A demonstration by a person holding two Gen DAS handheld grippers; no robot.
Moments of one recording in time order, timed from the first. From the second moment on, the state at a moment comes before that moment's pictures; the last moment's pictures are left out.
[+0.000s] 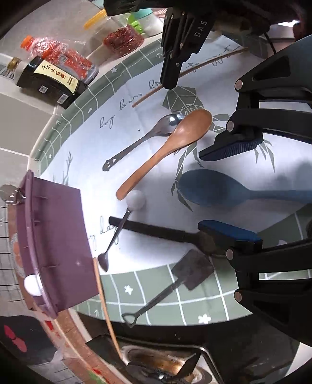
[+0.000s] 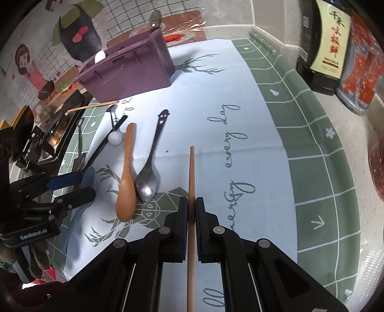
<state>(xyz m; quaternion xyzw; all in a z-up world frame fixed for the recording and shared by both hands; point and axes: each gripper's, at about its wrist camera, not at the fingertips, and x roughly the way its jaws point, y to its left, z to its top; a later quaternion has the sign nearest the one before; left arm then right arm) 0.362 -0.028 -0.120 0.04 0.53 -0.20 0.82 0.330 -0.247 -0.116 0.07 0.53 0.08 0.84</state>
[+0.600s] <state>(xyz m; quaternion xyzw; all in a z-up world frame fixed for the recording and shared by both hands) 0.365 -0.005 -0.120 -0.07 0.54 -0.18 0.82 0.330 -0.243 -0.110 0.06 0.52 0.08 0.85</state>
